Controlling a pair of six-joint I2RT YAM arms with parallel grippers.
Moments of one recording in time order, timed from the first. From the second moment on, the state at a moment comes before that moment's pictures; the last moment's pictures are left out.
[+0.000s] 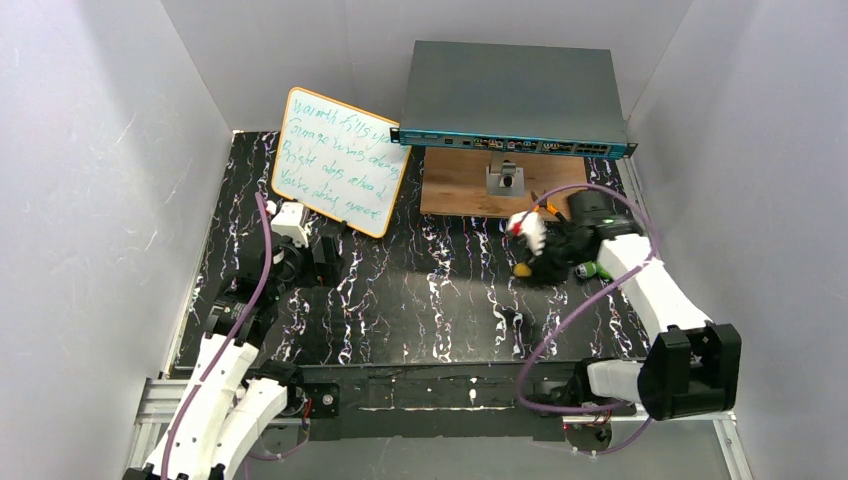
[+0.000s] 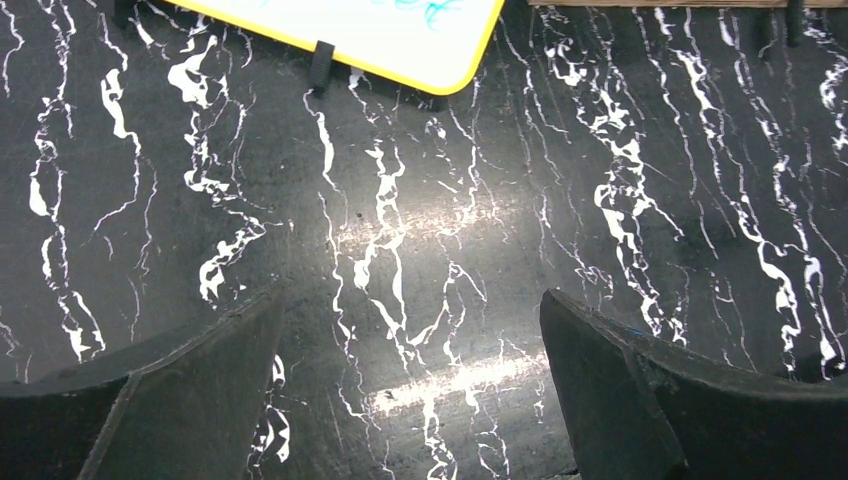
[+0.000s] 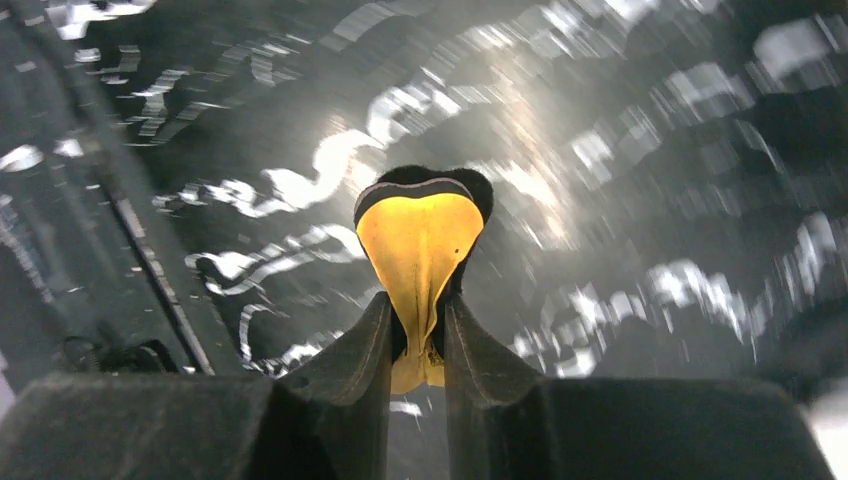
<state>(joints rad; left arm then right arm) -0.25 0.66 0.74 -0.61 0.08 -0.16 0.08 1.24 0.96 -0.97 -0.58 -0.94</state>
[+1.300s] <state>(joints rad) -0.25 0.59 0.77 -0.76 0.34 -0.33 0.72 1.44 1.28 -0.94 -0.59 -0.83</state>
